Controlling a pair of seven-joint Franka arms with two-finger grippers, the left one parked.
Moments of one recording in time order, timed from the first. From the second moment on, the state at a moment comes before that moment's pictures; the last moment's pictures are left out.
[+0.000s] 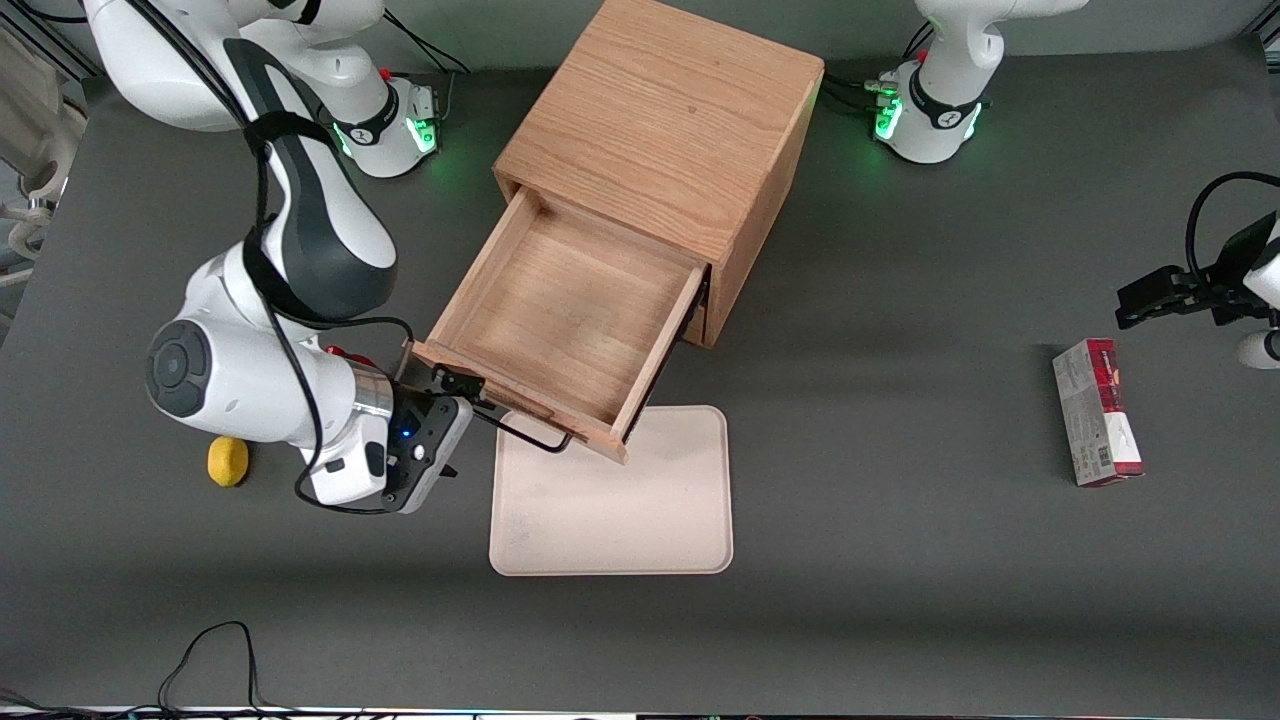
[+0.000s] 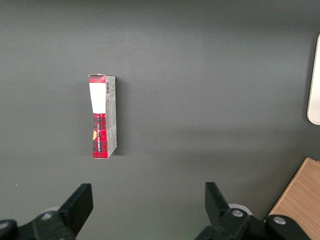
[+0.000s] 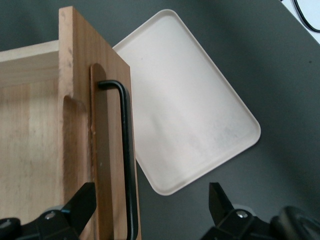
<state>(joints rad) 0.21 0.54 0.13 -1.29 0.26 1.85 -0.71</state>
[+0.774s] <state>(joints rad) 0.21 0.08 -0.02 -1.73 0.08 1.71 -0.42</state>
